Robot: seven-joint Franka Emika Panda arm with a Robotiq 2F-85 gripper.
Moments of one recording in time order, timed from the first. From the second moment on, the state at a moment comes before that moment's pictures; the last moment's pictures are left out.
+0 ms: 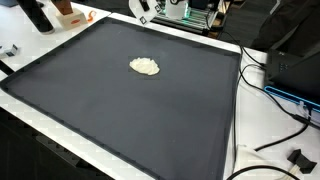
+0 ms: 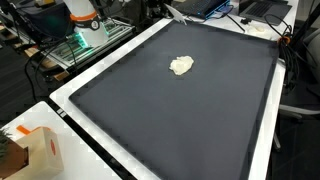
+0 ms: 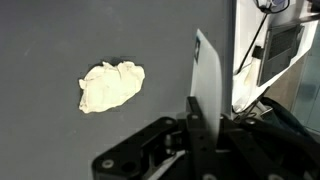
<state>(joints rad) 0.08 -0.15 -0.22 -2.45 0.87 2.22 -0.52</state>
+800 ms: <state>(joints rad) -0.01 0.09 -0.12 -2.37 1.09 2.29 -0.51</state>
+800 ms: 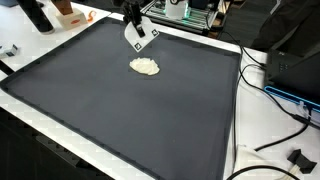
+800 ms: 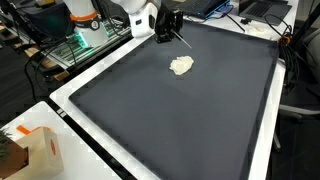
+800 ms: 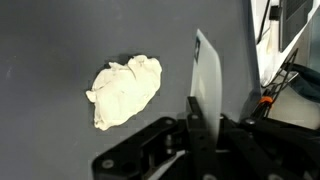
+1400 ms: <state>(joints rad) -0.03 0.15 -0.10 -2.33 1.13 2.31 -0.35</state>
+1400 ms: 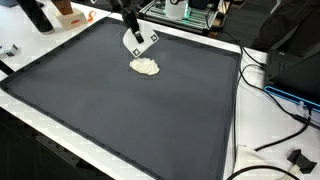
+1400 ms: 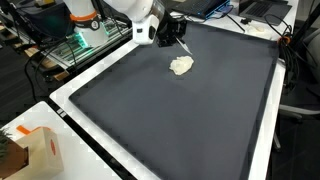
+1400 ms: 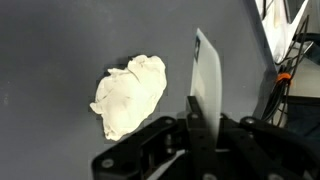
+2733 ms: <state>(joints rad) 0.00 0.10 -0.06 -2.36 0.81 2.51 0.33</state>
